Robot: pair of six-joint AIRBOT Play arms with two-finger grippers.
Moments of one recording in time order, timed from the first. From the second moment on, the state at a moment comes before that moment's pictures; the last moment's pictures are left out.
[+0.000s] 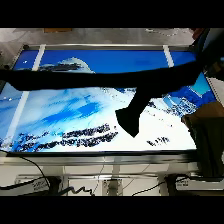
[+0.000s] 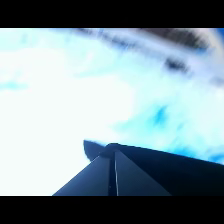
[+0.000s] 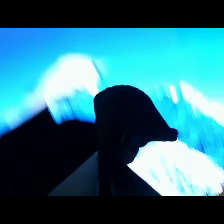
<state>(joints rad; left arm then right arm) 0.52 -1.39 1.69 1.27 -1.19 -1.41 -0.31 -1.47 1.92 -1.44 1.24 1.53</state>
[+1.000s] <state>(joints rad) 0.73 -1.11 1.04 1.35 -1.29 -1.12 -0.33 -0.92 0.87 -1.59 1.47 1.37</state>
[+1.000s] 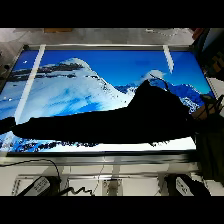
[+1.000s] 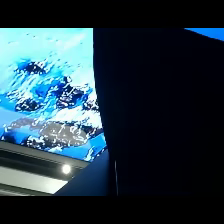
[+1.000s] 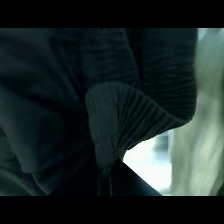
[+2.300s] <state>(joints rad) 0.74 -1.20 0.91 1.67 -1.16 -1.13 -0.33 -0.81 0.67 -1.57 1.56 1.37</state>
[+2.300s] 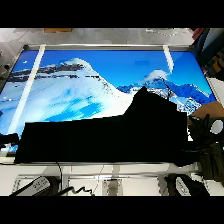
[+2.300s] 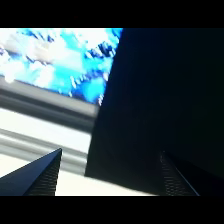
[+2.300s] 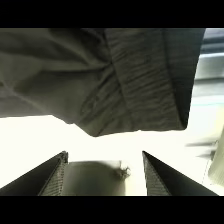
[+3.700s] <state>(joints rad) 0.14 -1.21 1.05 0.97 -0.95 -1.11 0.23 -1.74 1.42 -1.09 0.92 1.63</state>
